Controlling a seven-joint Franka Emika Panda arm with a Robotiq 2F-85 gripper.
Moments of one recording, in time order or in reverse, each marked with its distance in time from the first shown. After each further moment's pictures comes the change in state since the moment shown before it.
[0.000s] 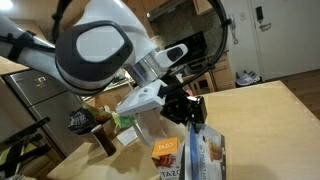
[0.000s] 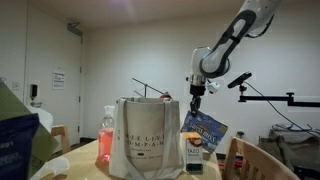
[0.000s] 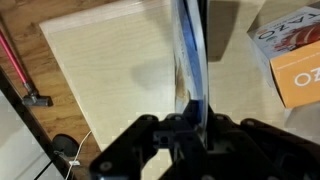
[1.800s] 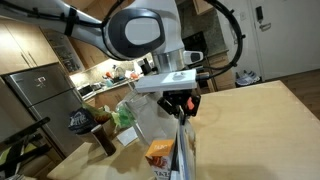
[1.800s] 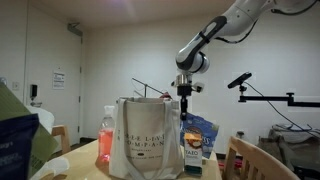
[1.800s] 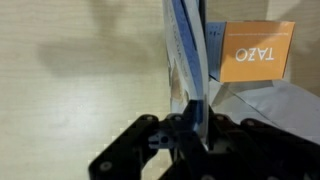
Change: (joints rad) arm -0.098 0.208 0.154 0.392 0.369 -0.488 -0.502
